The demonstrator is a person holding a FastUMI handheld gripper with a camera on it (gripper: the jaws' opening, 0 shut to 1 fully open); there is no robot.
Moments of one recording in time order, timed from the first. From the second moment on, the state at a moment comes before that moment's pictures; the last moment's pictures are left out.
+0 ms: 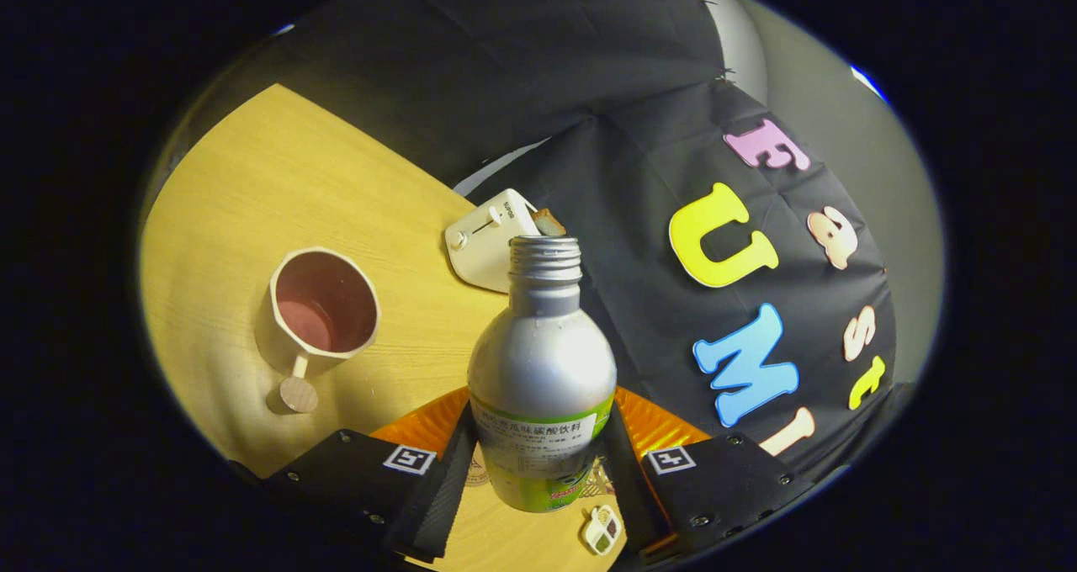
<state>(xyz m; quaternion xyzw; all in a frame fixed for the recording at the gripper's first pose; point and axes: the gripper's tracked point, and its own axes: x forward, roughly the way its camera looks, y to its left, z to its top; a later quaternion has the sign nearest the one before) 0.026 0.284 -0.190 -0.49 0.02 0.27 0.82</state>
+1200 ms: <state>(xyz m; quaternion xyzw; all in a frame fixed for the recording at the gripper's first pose) 0.079 0.221 -0.182 -0.04 0.10 0.25 0.96</state>
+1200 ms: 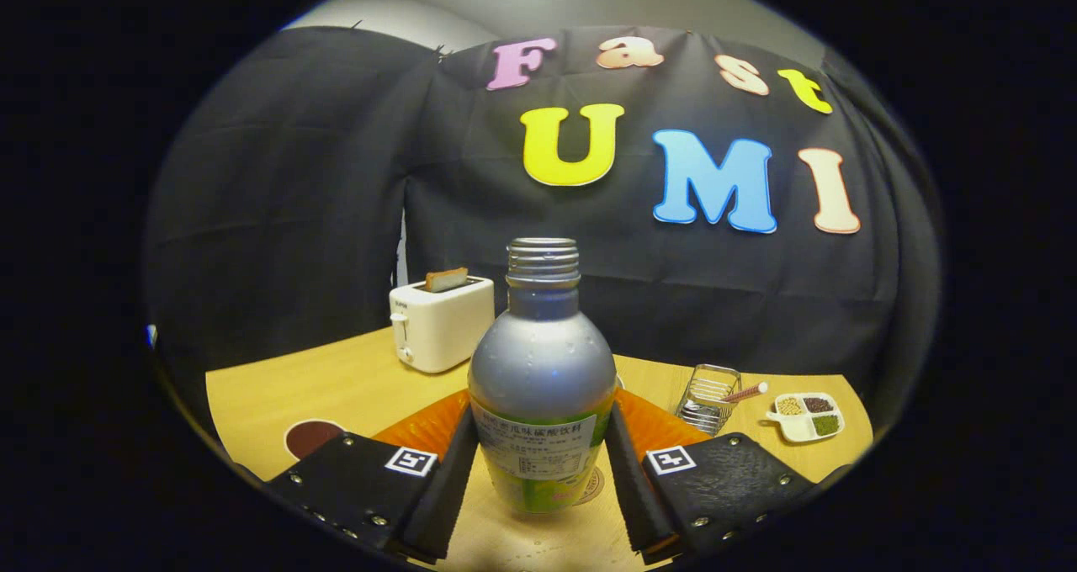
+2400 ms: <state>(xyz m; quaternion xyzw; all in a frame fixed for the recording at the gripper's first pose) 0.140 0.221 -0.278 -0.01 0.14 0.19 0.97</state>
